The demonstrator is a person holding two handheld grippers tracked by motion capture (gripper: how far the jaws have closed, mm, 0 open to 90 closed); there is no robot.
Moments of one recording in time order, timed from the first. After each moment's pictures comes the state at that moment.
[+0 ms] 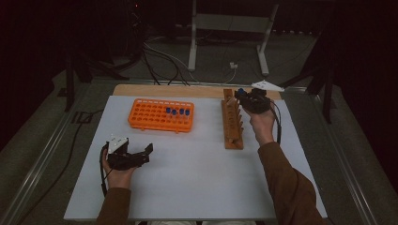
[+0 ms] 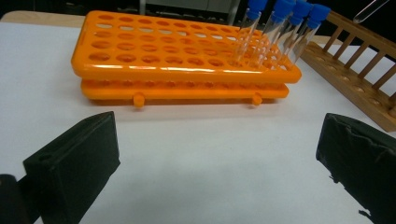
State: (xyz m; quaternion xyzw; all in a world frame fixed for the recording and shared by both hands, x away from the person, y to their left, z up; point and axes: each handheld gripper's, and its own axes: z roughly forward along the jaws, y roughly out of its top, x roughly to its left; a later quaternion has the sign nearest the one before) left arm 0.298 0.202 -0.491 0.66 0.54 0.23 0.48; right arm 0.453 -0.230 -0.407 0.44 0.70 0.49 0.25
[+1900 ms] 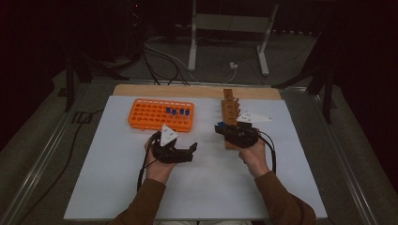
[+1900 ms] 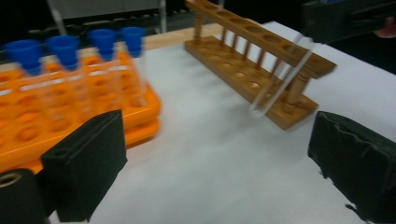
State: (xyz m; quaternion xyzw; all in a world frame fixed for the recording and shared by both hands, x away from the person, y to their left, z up) left arm 0.317 0.070 -0.463 0.75 0.40 0.21 0.48; right arm 0.359 -0.187 -0.435 0.36 0.76 0.52 0.13
